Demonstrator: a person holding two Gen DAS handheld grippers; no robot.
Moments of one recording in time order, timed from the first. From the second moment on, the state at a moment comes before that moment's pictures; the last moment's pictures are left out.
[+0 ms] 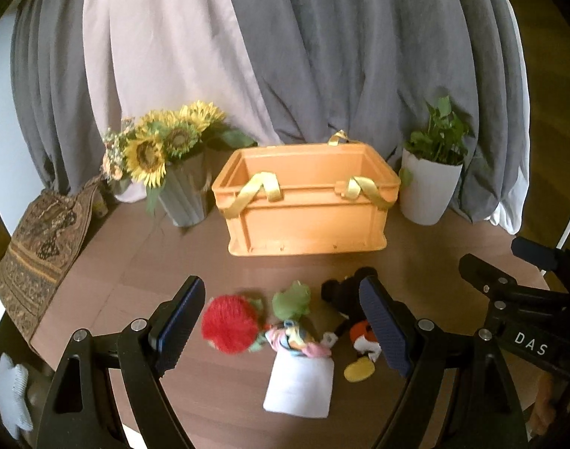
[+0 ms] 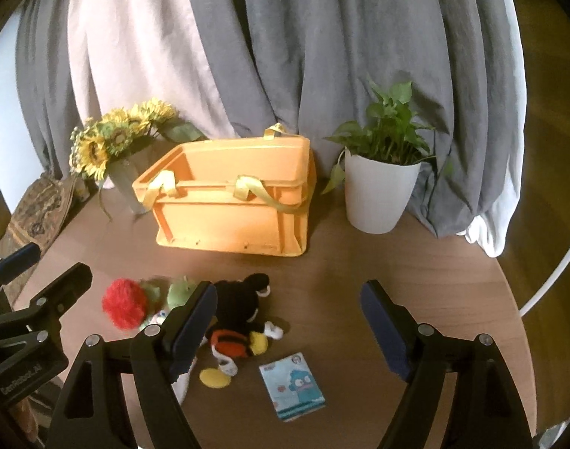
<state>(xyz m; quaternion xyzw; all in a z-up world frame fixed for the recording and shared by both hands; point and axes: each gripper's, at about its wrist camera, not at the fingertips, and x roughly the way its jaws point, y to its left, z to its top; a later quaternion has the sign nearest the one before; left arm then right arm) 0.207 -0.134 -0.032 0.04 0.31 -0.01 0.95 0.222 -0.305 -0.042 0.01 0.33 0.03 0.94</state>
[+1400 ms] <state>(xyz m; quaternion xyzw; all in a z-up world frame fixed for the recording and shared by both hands) 0.193 -0.141 -0.169 0.04 0.39 0.03 0.92 0.213 -0.304 -0.170 -0.04 0.41 0.06 0.91</state>
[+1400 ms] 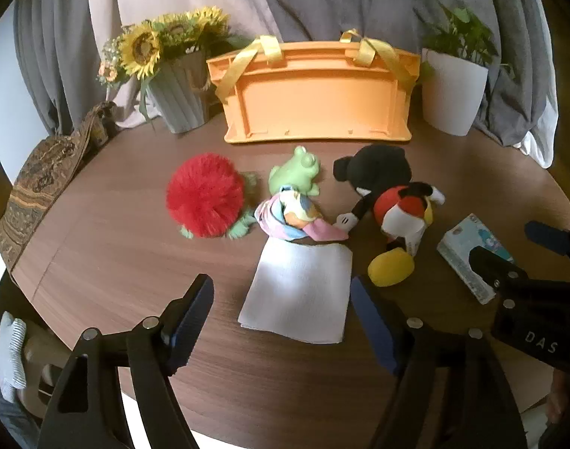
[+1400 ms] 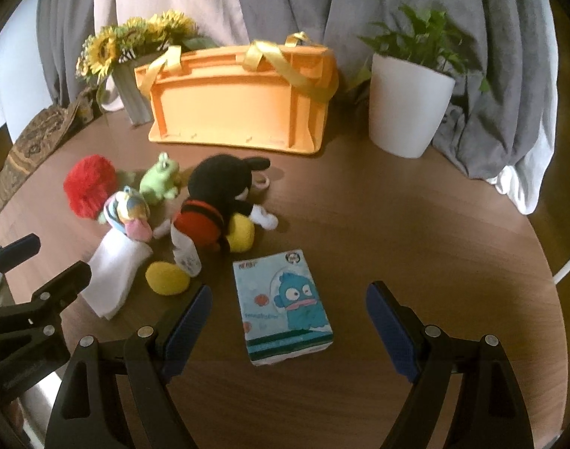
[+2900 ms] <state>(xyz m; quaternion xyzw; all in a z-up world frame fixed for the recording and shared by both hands) 0.192 -0.134 -0.176 -0.02 0.41 -0.05 0.91 0.206 -0.301 -0.175 -0.01 0.43 0.07 0.90</state>
